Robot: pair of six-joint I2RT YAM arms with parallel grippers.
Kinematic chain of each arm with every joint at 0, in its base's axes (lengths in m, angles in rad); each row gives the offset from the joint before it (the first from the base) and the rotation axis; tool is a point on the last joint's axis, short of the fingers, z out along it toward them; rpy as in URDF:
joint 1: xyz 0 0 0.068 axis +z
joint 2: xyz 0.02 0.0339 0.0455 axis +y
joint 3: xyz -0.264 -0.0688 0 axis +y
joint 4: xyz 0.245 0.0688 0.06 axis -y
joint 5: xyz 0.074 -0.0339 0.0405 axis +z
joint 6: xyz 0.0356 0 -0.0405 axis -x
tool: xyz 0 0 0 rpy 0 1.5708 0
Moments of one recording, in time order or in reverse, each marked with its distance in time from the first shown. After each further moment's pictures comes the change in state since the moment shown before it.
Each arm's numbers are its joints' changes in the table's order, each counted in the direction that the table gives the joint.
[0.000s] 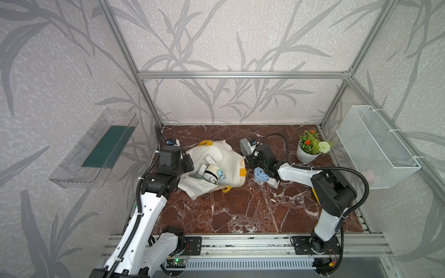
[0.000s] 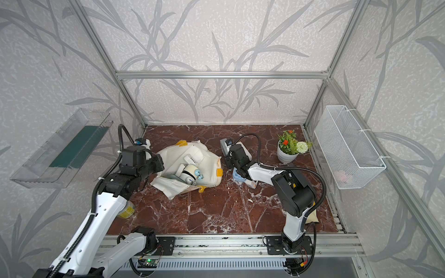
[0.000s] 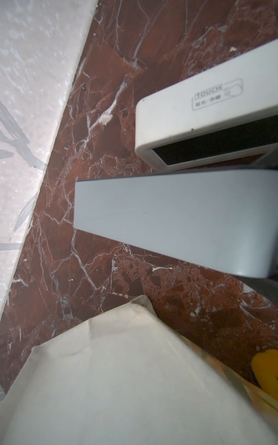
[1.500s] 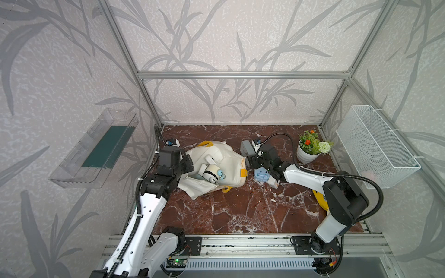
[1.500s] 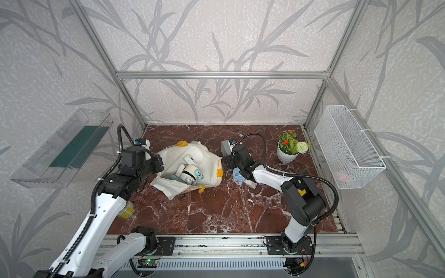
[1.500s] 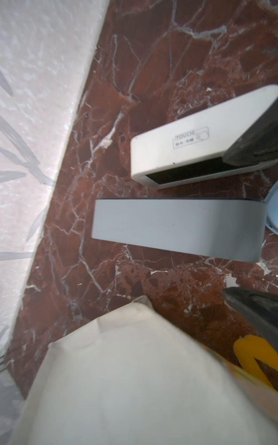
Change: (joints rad) left arm 0.000 -0.011 0.000 -0.006 -0.005 0.000; right arm 0.000 -0.156 0.051 -0.054 -0.037 -0.031
